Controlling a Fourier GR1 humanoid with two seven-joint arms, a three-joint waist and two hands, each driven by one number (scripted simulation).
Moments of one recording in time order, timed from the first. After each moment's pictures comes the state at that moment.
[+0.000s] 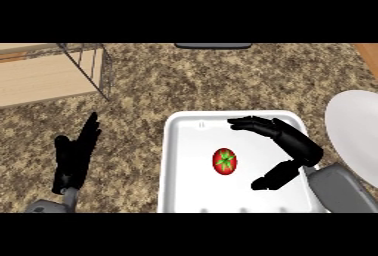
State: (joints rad) left arm -0.05 0.36 -0.27 -1.44 0.21 0.36 0.16; right arm -0.33 -0.46 0.43 -1.38 0.12 0.21 -0.50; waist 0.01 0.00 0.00
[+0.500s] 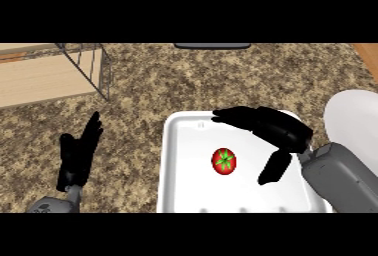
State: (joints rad) left arm -0.07 0.33 -0.25 -1.41 0.19 0.35 0.15; right arm -0.50 -0.51 0.53 -1.48 0.31 0.36 -0.18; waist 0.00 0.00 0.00
